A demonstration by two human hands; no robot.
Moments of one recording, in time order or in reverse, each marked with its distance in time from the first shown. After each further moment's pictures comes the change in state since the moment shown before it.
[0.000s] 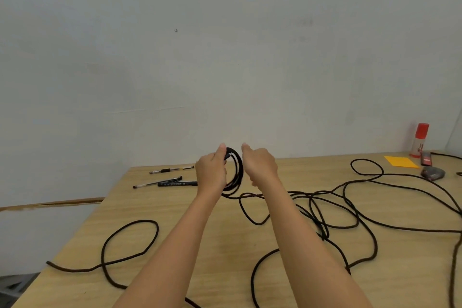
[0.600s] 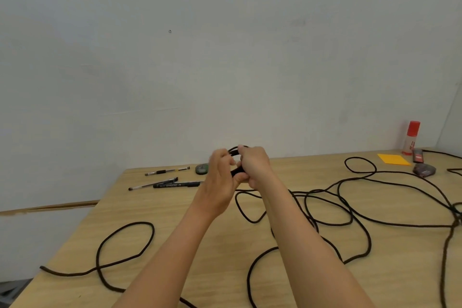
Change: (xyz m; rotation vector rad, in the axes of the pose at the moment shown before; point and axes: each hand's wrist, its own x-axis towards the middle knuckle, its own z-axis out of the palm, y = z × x) left_hand -0.009 -0.034 -0.007 0.517 -0.244 0.874; right_hand -0.003 -0.005 -0.003 0.441 -0.093 0.098
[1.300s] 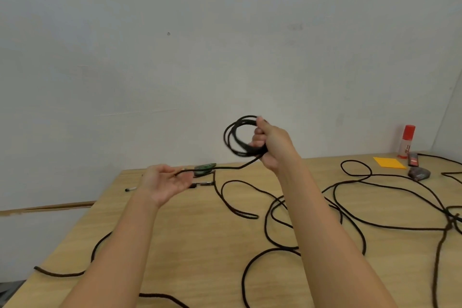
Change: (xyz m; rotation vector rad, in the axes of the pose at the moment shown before) left_hand 0.011 -0.051 -0.078 -1.429 0.290 -1.359; right_hand -0.006 -0.040 -0.037 0.608 -0.219 -0.118
